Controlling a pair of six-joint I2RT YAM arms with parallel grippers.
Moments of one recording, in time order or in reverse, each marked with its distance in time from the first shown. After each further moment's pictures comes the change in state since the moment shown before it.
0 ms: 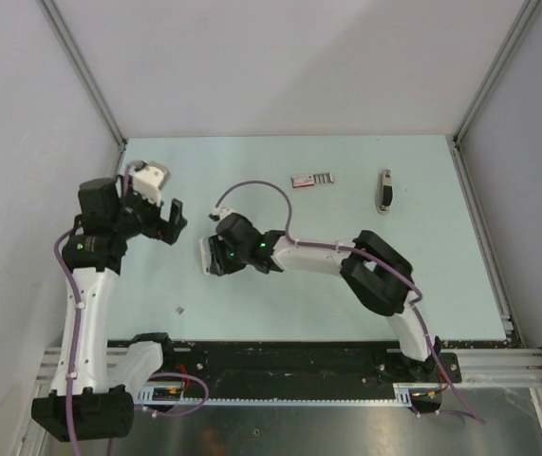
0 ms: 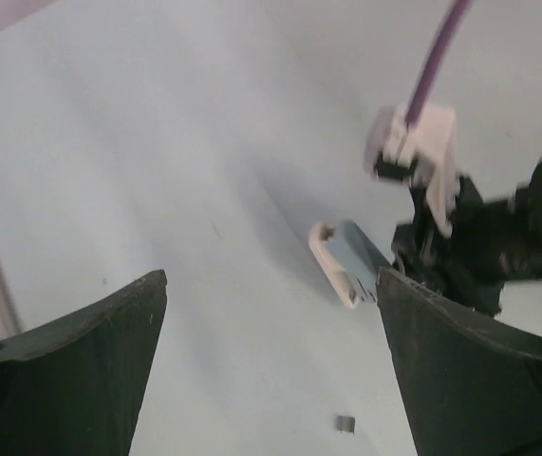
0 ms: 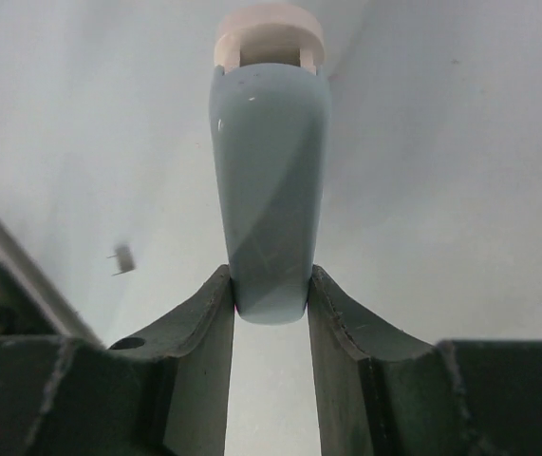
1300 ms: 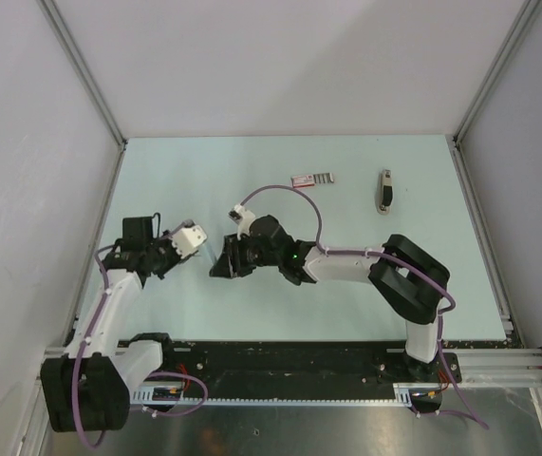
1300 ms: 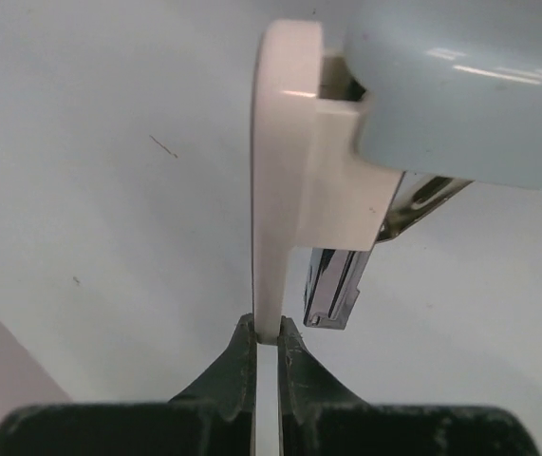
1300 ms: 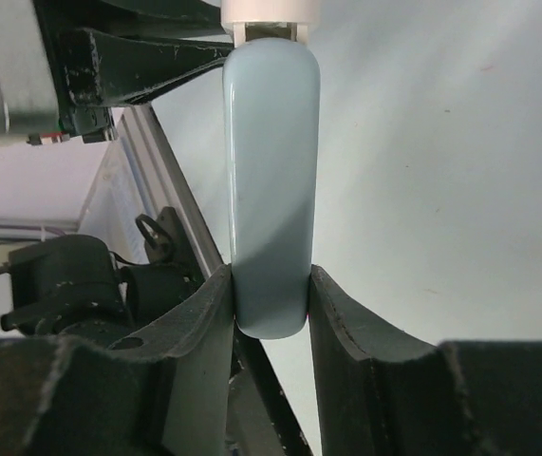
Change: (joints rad) left arm 0.010 0.095 -0.380 0.101 -0.171 0.551; right arm -0.035 -0.176 -0.316 0.423 -0.259 0.135
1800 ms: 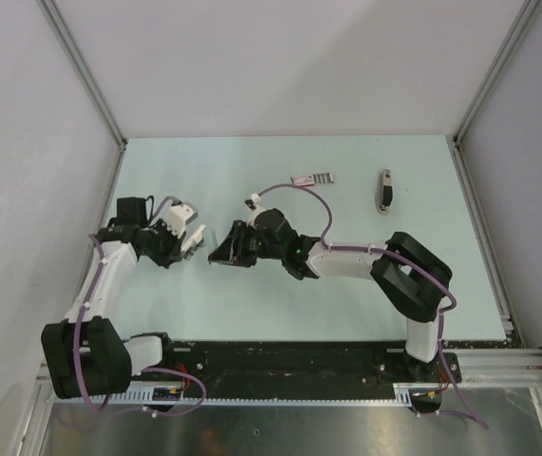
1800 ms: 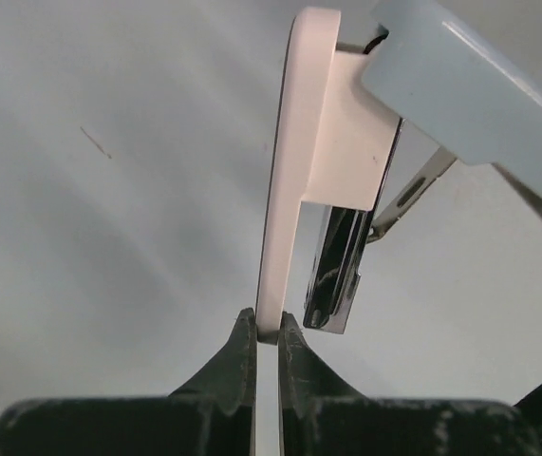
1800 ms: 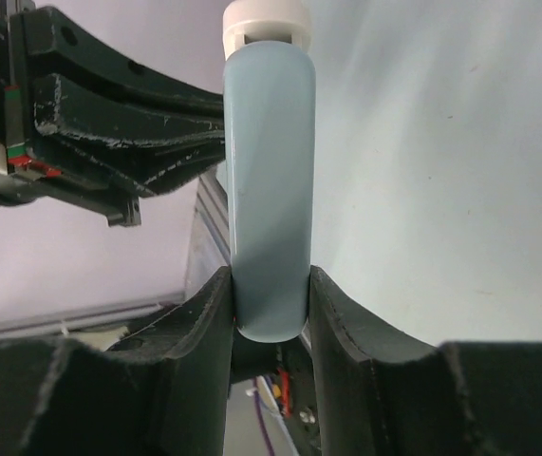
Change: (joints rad) left arm 0.046 0.174 0.179 -0.144 0.166 -0.272; right arm -0.035 -0.001 0.002 0.043 0.067 0.376
